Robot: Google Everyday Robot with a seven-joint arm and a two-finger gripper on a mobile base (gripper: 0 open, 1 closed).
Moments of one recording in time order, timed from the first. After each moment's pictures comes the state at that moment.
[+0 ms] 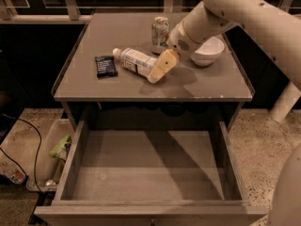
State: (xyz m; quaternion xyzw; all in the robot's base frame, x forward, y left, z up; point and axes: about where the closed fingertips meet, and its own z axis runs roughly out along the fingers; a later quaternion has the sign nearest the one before) arm 0.671 -0.058 0.874 -0.52 0.78 0.15 0.30
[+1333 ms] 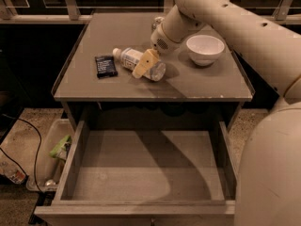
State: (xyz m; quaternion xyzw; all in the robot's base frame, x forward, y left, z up) arm 0.705 -0.014 0.856 -0.50 0.81 0.14 0.28
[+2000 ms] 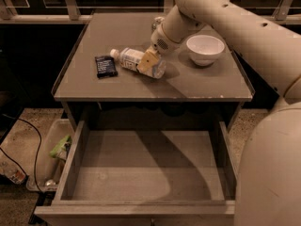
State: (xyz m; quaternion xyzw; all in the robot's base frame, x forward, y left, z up) arm 0.705 -0.014 0.856 -0.50 0.81 0.14 0.28
